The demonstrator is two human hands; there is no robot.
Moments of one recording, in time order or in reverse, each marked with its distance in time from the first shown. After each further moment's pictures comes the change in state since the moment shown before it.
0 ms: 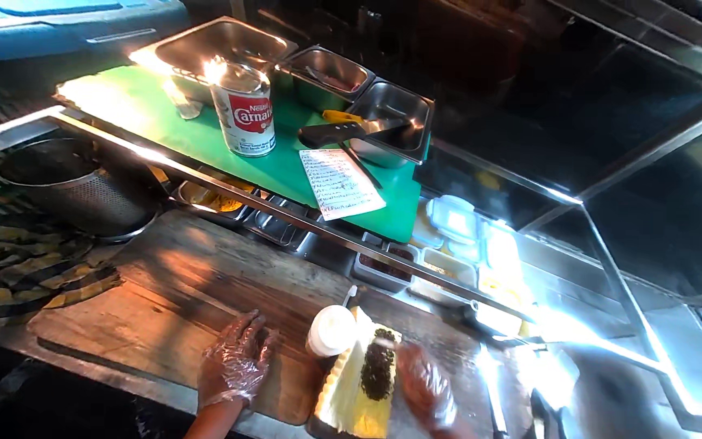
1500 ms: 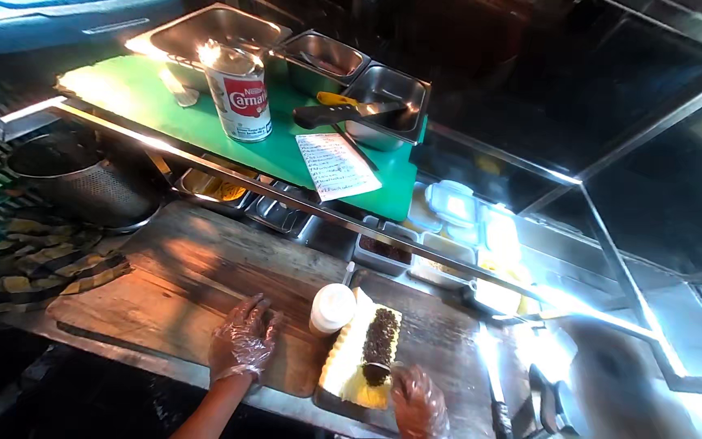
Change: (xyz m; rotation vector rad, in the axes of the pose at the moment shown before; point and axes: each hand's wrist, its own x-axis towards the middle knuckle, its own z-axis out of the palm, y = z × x) left_hand 0.000 0.001 -0.003 -0.015 -0.034 -0.001; right_hand -0.054 -0.048 -0.027 0.220 -0.182 0.403
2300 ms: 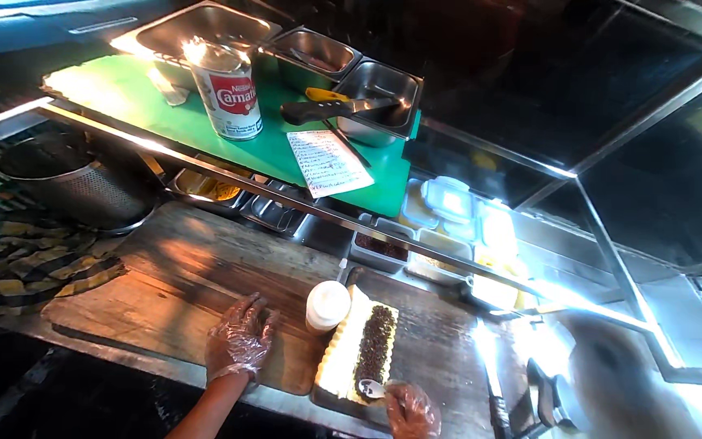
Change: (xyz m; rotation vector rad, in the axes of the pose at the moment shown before) left_hand 0.000 -0.001 0.003 0.013 0.029 0.004; right_hand -0.034 0.003 0.000 0.166 -0.112 0.183
